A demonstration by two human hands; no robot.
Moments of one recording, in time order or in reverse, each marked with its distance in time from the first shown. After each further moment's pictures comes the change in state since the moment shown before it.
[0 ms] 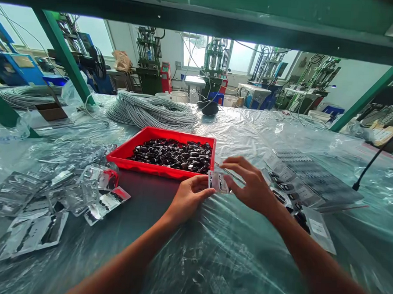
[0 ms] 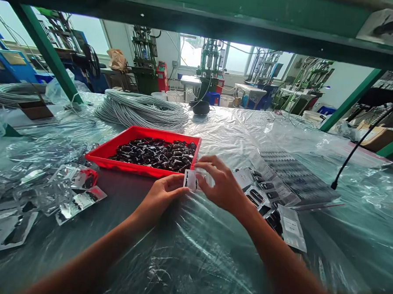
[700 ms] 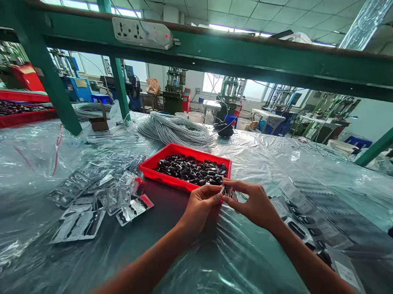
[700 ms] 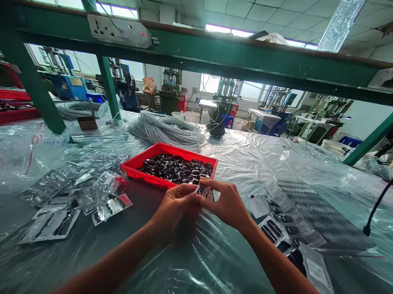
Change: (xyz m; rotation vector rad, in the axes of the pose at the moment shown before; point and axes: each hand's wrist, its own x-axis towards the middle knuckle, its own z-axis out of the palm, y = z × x) left_hand -0.003 0.015 -0.004 -0.300 0.157 0.130; right_hand 0.026 -0.035 0.014 0.182 -0.103 0.103
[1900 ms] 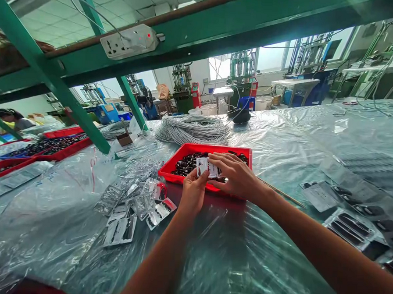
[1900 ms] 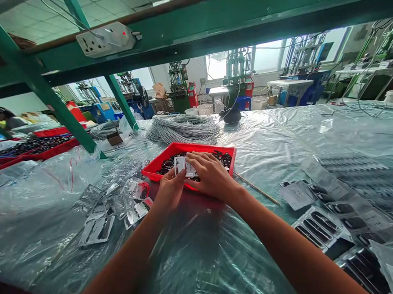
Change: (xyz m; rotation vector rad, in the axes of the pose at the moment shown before) left_hand 0.041 0.030 -0.053 -0.042 0.162 0.215; right_hand 0.073 0.012 0.064 -0.224 0.122 -0.572
